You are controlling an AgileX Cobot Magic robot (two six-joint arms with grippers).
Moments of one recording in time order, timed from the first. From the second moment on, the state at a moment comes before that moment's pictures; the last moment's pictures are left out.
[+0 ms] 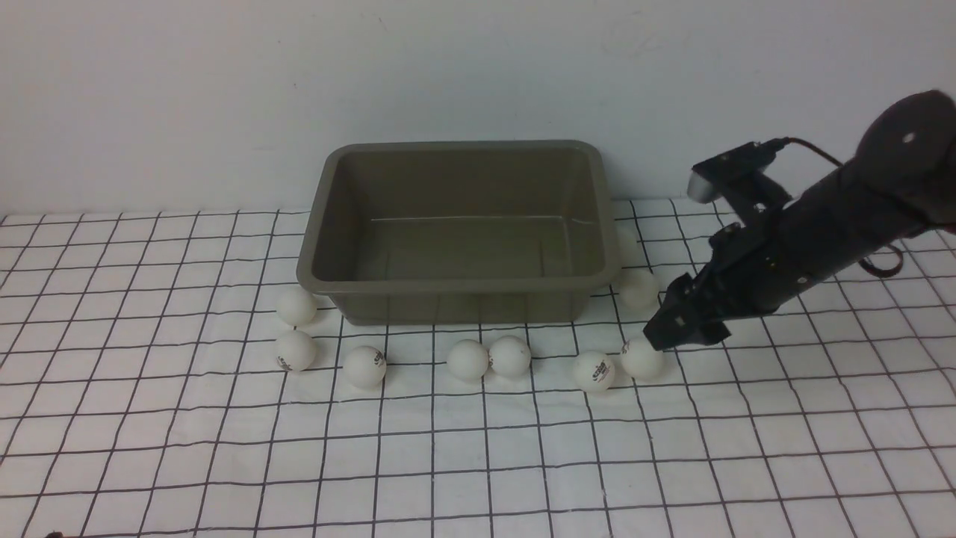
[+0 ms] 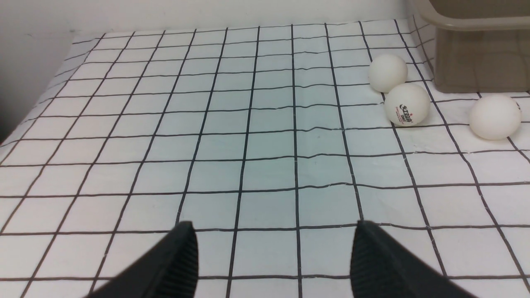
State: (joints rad) right arm 0.21 1.86 -1.28 0.54 0.88 -0.79; left arm 0.10 -0.01 0.03 -0.02 0.39 0.02
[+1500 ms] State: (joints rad) right arm 0.24 1.99 -1.33 0.52 0.79 -0.75; left arm 0.10 -0.01 0.03 -0.02 0.39 0.02
